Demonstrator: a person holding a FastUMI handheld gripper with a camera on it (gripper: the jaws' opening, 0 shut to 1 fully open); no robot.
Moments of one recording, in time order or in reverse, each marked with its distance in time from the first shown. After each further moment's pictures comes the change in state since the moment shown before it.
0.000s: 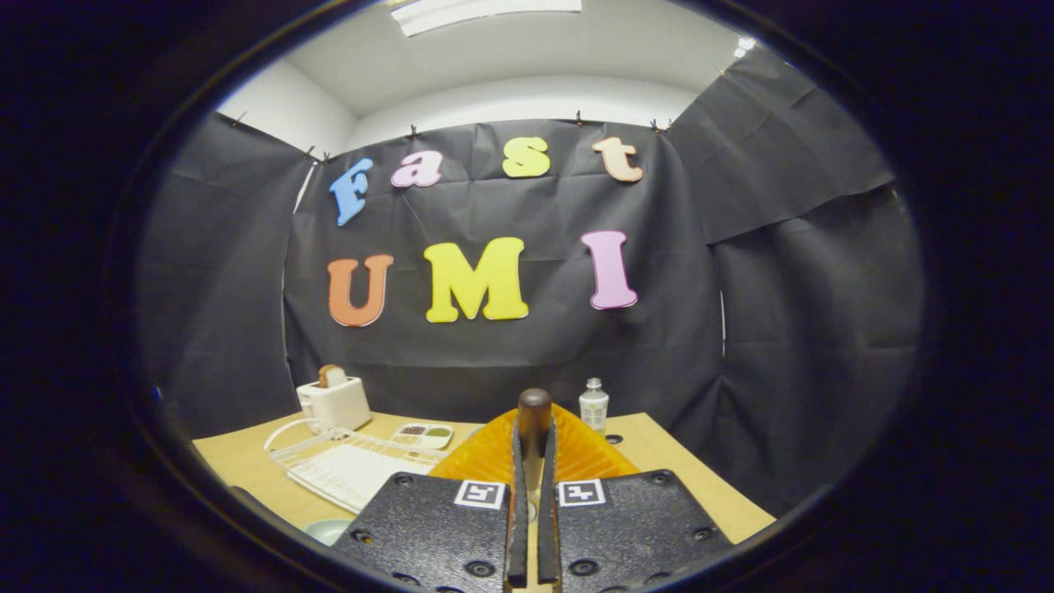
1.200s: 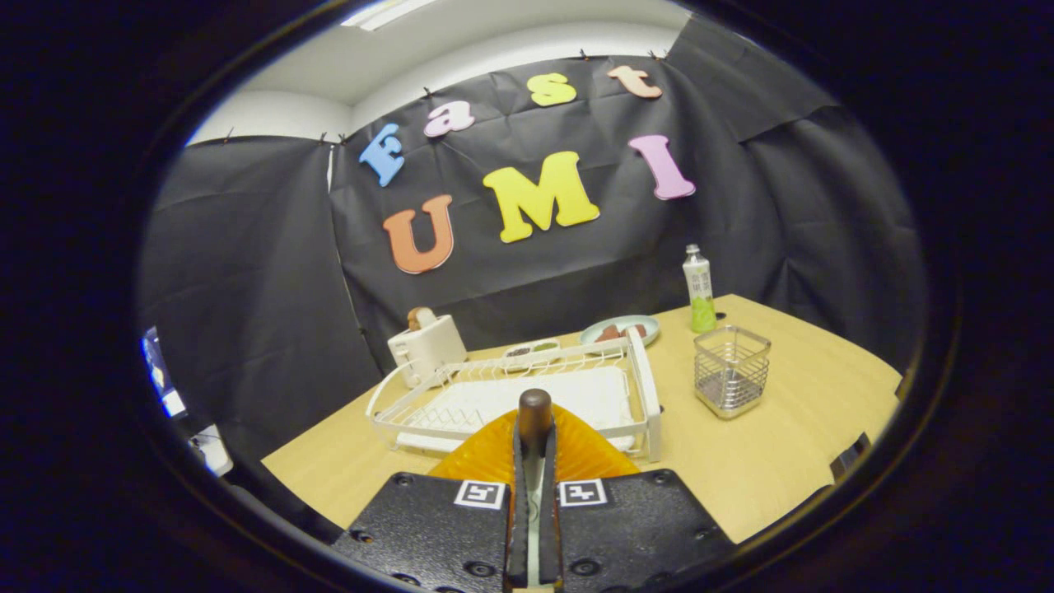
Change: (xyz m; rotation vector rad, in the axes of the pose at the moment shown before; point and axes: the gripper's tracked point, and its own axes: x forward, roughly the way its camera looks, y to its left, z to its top) arm -0.027 0.151 -0.152 0.182 0.244 0.157
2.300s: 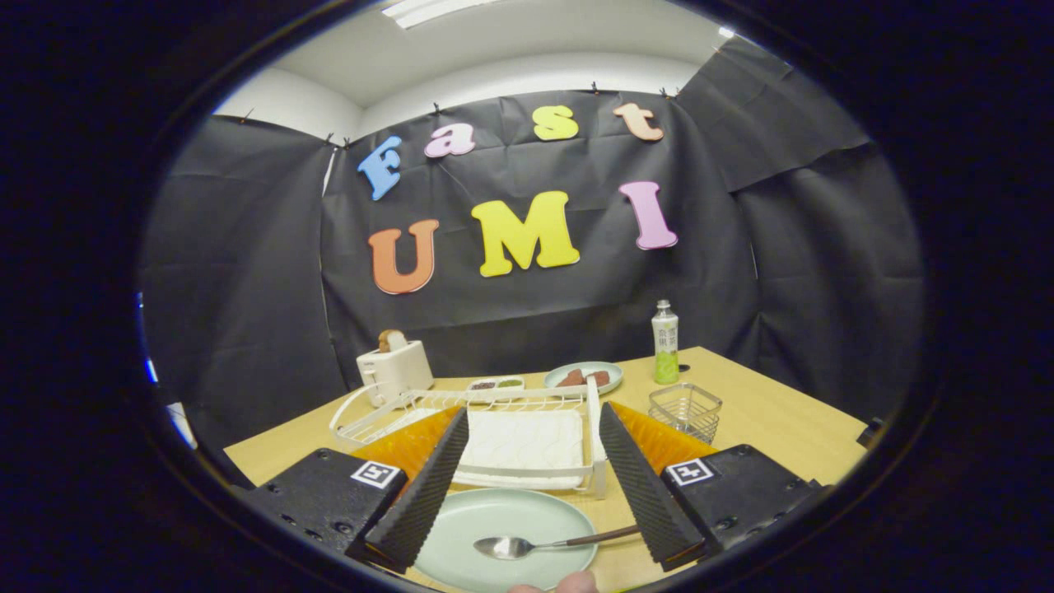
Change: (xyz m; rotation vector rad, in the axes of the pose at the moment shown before) arm -0.018 -0.023 0.046 -0.122 -0.156 -0.104
